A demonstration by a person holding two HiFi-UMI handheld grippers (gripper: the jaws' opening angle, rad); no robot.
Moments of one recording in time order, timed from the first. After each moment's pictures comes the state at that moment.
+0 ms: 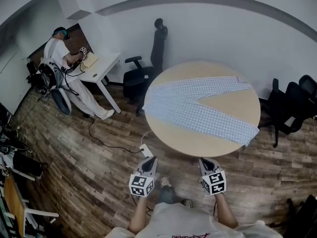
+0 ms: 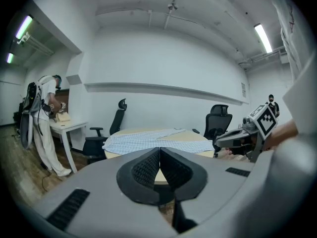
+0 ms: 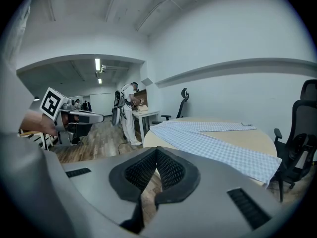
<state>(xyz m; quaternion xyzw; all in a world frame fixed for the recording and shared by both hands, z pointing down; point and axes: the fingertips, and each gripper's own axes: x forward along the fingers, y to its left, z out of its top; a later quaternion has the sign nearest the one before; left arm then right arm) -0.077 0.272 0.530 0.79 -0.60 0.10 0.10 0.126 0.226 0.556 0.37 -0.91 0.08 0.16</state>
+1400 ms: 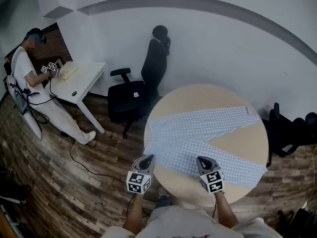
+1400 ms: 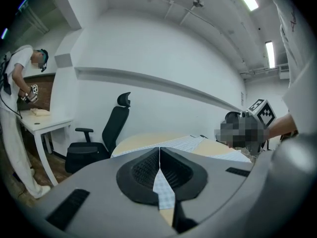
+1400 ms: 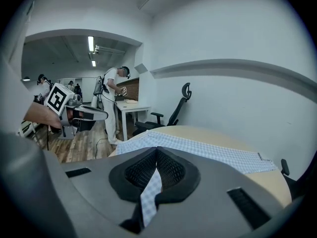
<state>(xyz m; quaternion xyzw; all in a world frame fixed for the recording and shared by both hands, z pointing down) -0.279 -0.071 0.547 0.82 -0.55 0.07 0.12 -0.072 -0.093 0.538 0.40 -0.89 0.04 0.23</state>
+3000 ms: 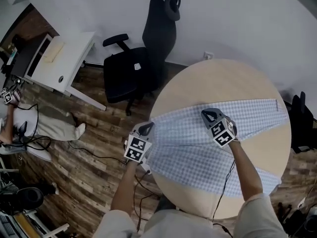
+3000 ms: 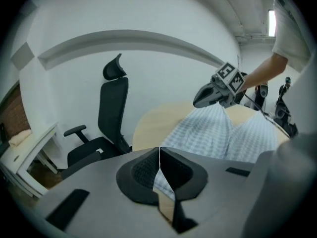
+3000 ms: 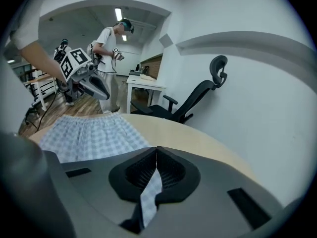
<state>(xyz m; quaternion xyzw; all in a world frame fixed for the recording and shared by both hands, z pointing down) -0.352 -0.330 0.661 0.82 -0.48 0.28 0.13 -0.158 -0.420 0.643 0.23 -0.90 -0.05 0.37</state>
